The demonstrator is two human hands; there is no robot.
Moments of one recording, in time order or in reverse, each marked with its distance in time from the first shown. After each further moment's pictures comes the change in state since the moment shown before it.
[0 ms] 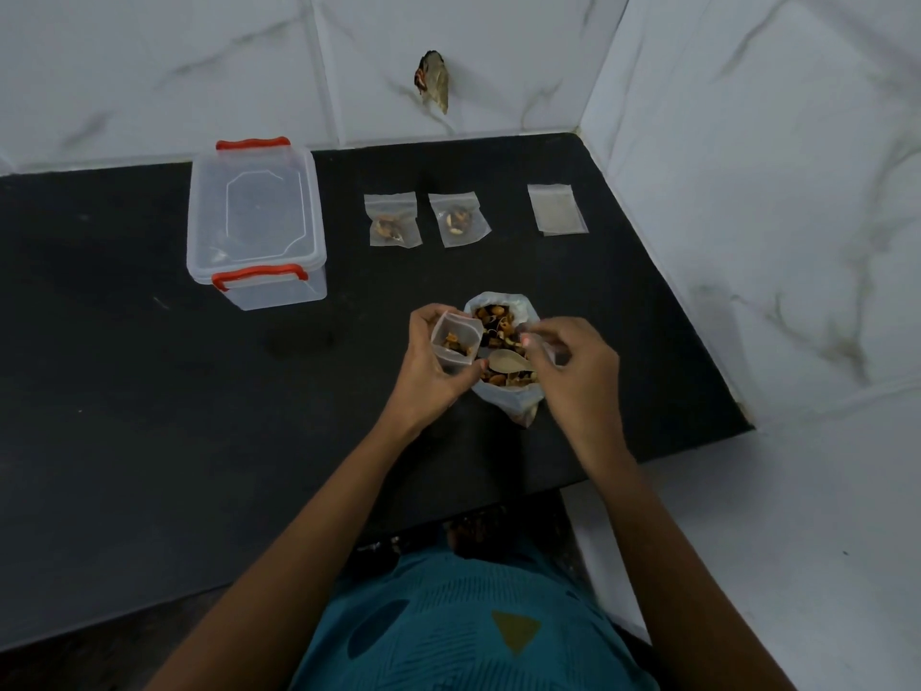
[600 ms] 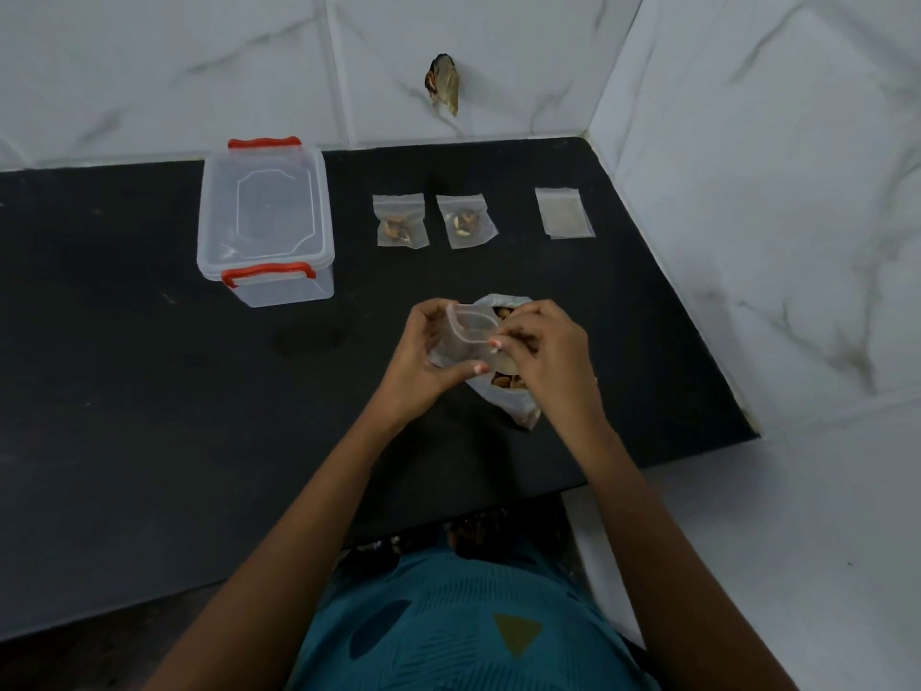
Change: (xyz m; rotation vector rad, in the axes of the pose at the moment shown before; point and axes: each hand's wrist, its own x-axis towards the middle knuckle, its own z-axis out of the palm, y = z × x) left_hand -0.001 0.014 -0.017 -0.095 -0.071 -0.043; right_hand 0.019 -0.017 0.015 0.014 -0.169 -0.082
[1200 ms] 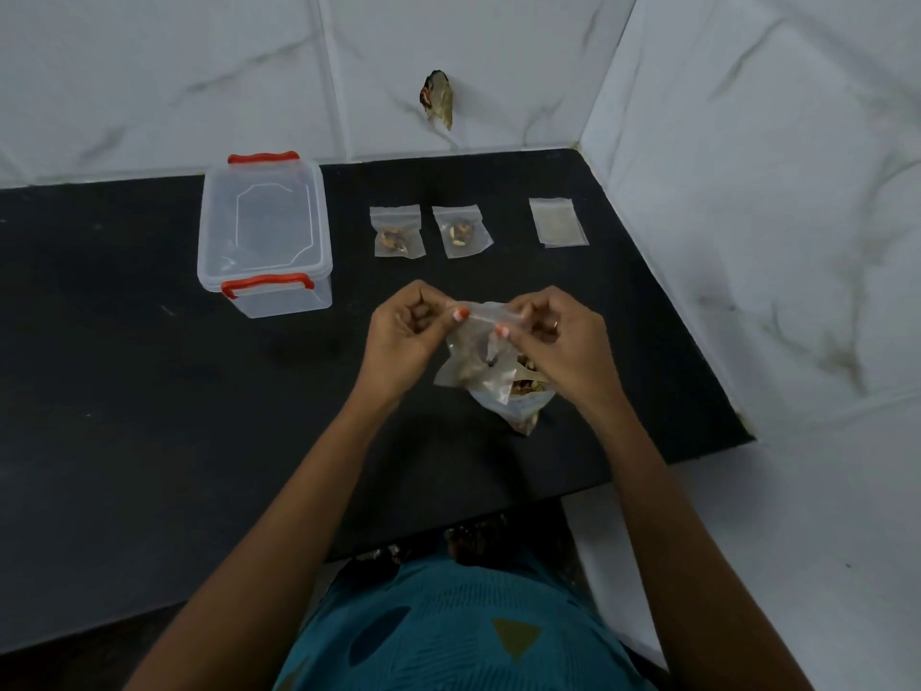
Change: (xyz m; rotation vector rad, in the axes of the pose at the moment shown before) left_hand 0.012 0.037 -0.008 -0.066 0.085 0.166; right_hand 0.005 -0.006 -0.028 0.277 -0.055 0.015
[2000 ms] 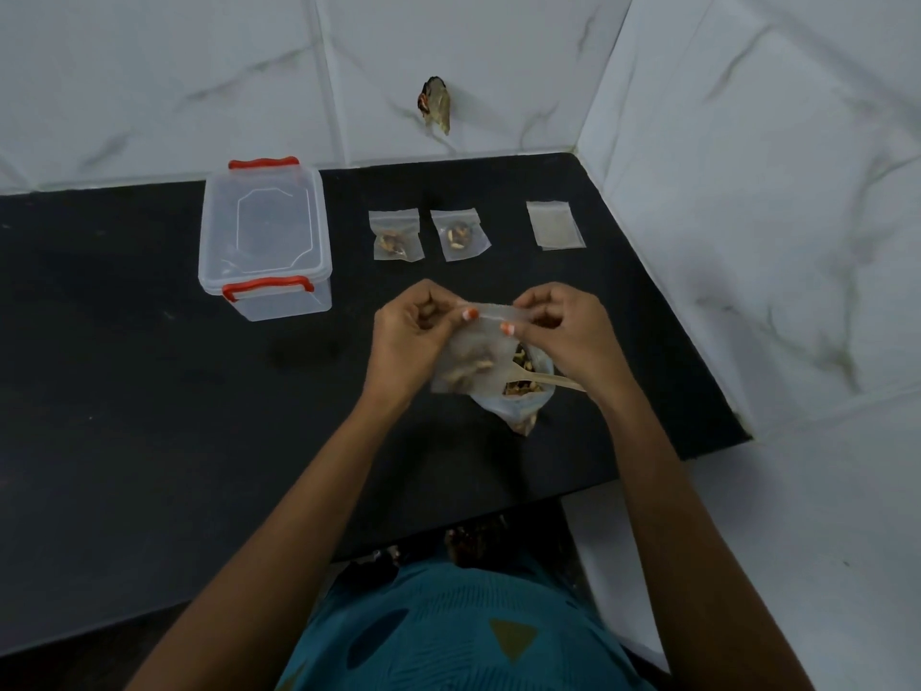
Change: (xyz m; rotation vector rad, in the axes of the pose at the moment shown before) left_hand -0.002 0.011 0.009 0.090 0.062 -0.002; right_hand 0.009 -0.013 -0.015 0.037 -0.120 0.196
